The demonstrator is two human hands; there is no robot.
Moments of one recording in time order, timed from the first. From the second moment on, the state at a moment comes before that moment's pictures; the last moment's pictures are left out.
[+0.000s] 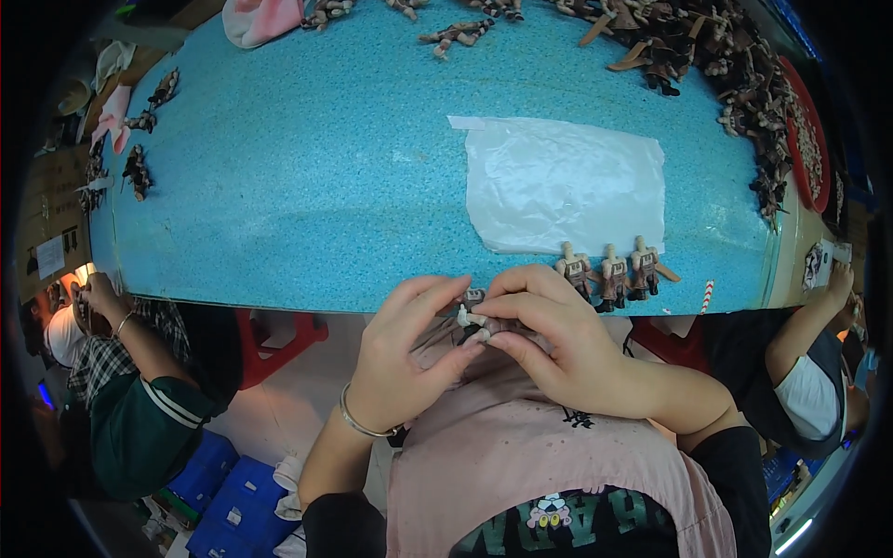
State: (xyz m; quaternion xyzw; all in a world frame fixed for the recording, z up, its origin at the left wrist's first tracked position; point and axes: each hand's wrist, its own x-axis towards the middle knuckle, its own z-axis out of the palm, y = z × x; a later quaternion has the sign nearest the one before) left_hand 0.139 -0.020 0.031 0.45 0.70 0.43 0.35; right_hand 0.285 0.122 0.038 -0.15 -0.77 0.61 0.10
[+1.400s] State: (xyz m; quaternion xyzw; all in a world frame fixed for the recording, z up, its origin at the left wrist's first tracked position) left_hand 0.159 -0.036 0.029 0.32 0.68 0.62 0.22; right_hand 0.281 0.119 0.052 -0.26 -0.36 0.90 -0.06
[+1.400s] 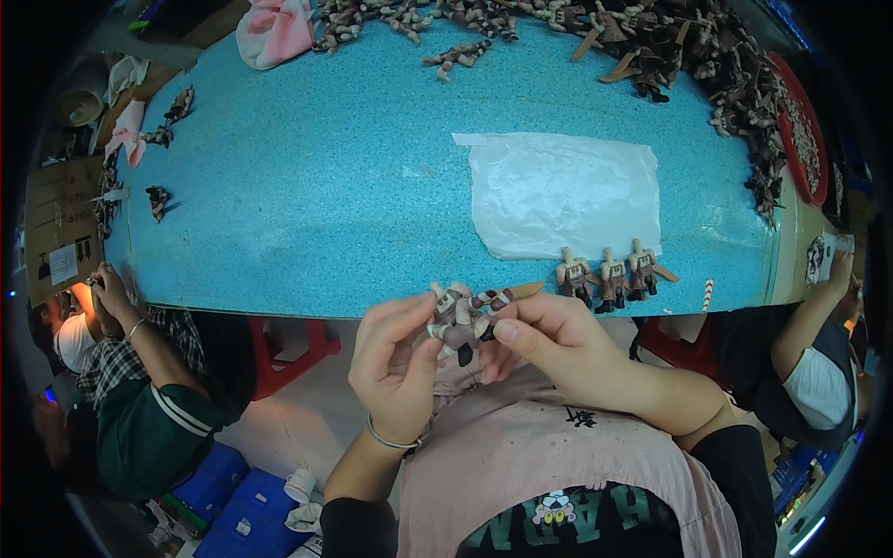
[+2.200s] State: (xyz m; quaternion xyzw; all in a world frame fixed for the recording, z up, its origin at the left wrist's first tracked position) left_hand 0.145 -0.026 0.029 0.25 0.46 0.65 0.56; right_hand 0.278 0.130 0.046 -0.14 -0.68 0.72 0.02
